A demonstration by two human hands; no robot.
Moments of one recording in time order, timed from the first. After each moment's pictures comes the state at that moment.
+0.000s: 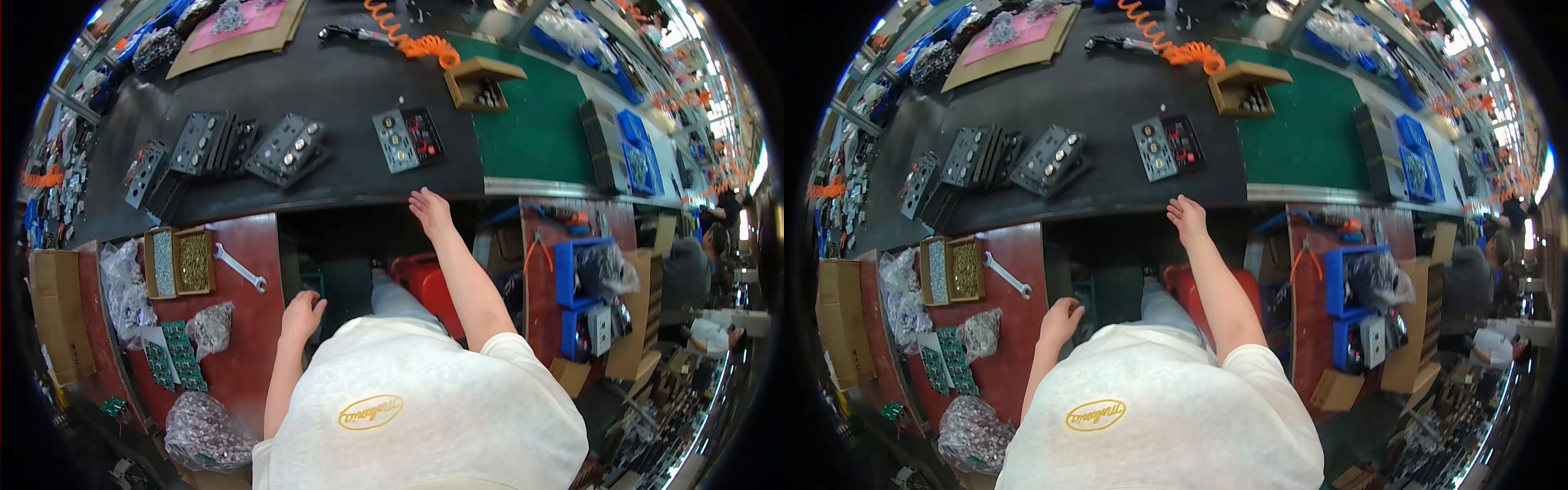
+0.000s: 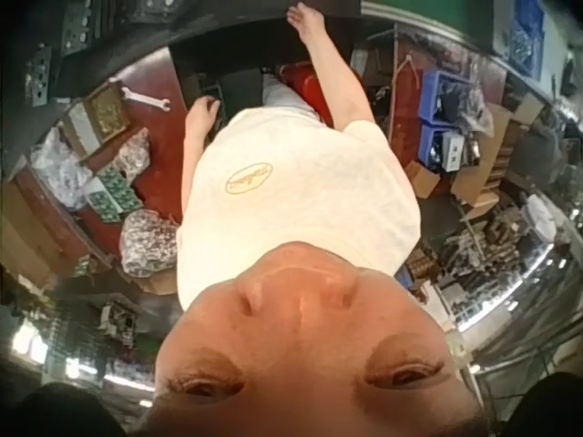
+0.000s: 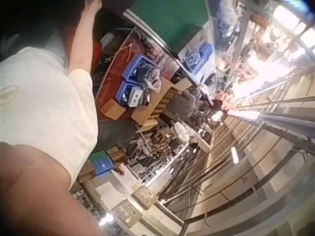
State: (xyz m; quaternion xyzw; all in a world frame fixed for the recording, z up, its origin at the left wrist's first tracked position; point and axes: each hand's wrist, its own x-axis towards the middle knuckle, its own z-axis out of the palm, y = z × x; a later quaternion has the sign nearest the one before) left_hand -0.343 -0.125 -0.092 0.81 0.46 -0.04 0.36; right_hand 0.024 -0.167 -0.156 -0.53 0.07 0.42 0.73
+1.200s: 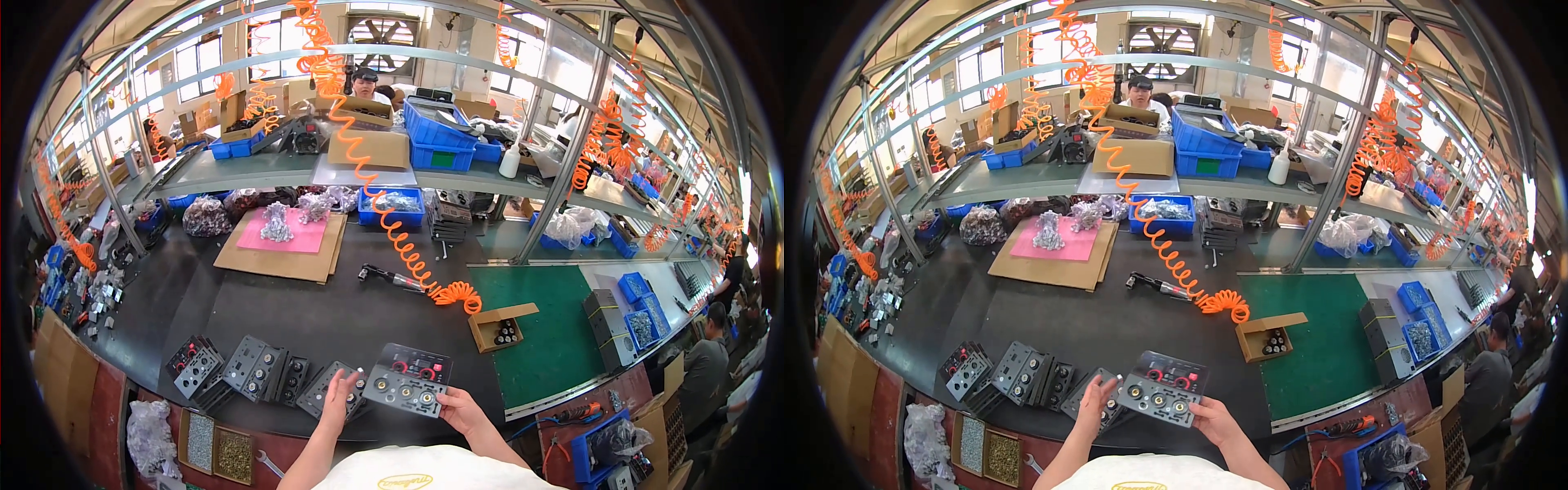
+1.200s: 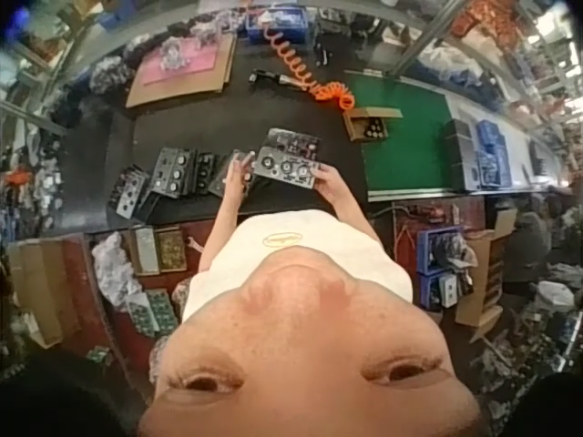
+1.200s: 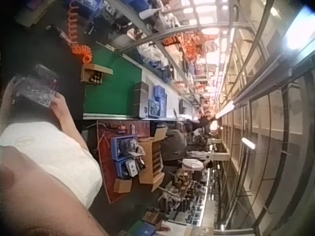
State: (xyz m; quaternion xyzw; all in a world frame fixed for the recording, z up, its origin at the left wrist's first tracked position) left_hand -0.162 0.109 -0.014 0.44 0.30 0.36 0.77; right_hand 0.042 -0.070 0.028 -0.42 -0.07 0.58 0.70
